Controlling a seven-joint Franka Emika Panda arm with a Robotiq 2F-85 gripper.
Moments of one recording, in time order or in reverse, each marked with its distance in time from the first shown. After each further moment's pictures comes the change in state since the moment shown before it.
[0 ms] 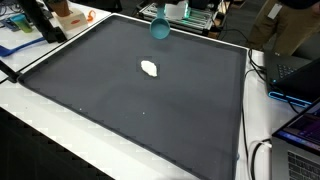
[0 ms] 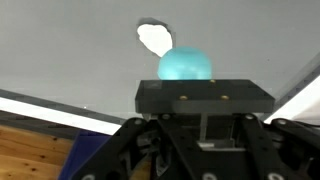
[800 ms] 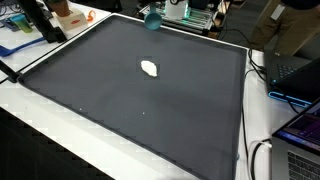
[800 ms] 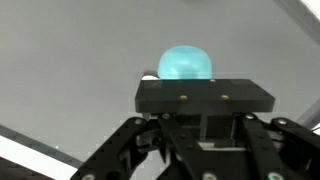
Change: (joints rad) arm -0.006 0.134 -0.085 0.245 -0.091 -0.456 -0.257
